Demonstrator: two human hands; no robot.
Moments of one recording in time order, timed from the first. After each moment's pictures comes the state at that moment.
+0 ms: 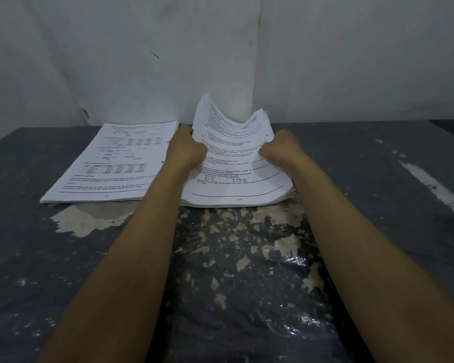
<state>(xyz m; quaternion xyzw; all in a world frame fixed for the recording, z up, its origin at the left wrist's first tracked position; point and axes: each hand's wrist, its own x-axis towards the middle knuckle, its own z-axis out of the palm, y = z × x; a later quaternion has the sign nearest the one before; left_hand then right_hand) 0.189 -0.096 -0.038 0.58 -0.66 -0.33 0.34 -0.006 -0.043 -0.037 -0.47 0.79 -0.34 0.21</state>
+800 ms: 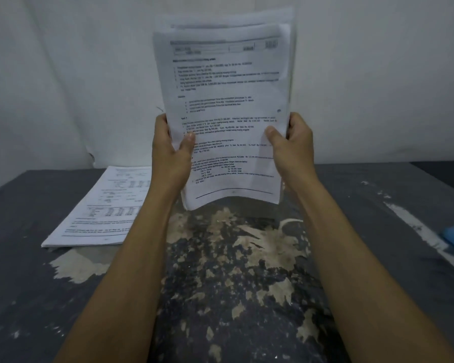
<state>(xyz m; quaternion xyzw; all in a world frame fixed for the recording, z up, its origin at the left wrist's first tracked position) 0.197 -0.080 0.021 0.34 -0.63 -0.30 0.63 -0.003 -0.023 0.037 -0.47 0.53 -0.69 0.14</state>
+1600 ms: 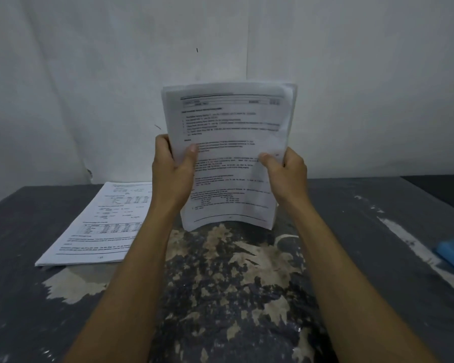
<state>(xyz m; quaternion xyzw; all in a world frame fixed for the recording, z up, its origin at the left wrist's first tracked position) 0.188 -0.075 0.026 0.36 -0.63 -0.28 0.63 -0.011 -0.024 0.020 -0.45 0.57 -0.67 0.14</state>
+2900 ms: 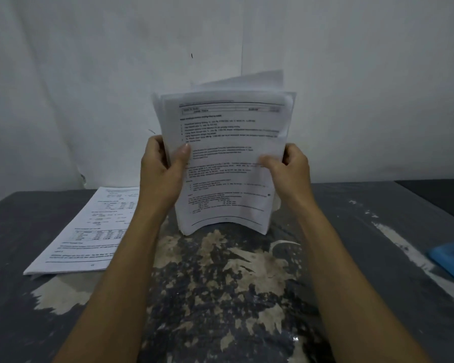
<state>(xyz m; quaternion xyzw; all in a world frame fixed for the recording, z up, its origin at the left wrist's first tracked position) 0.195 -0.078 0.032 0.33 -0.63 -0.31 0.63 -0.022 -0.018 0.037 -0.45 0.57 -0.67 0.17</state>
